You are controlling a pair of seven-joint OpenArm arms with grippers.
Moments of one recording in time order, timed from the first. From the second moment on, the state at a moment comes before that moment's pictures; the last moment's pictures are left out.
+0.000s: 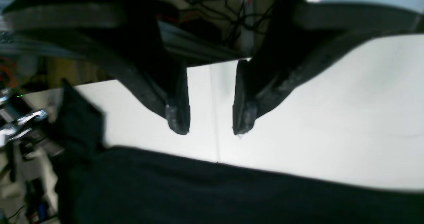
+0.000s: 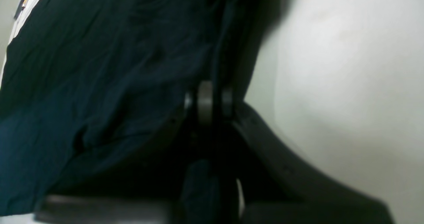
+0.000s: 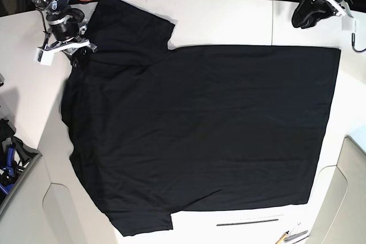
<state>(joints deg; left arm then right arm) 46.8 -21.2 -31.3 100.0 -64.4 -35.7 35.2 -20.8 -0.4 25.4 87.8 31.9 20.8 -26.6</state>
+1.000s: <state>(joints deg) 25.5 -29.7 -46.0 74.7 -54.7 -26.7 36.0 -20.8 -0.3 25.4 87.8 31.9 20.8 -26.6</state>
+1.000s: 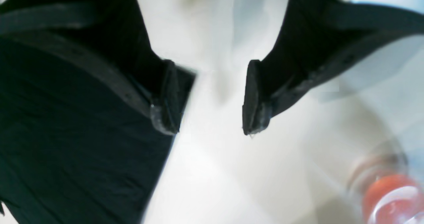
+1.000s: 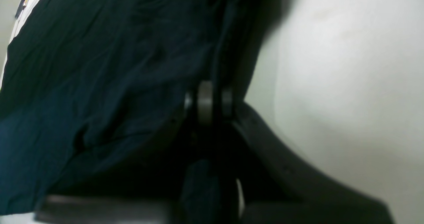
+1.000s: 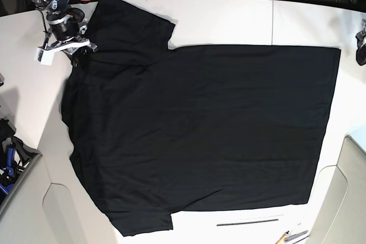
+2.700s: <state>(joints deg) 20.2 -26.5 -35.7 63.4 -65.9 -36.4 41.9 -21.0 -0.4 25.4 87.9 31.9 20.8 -26.6</state>
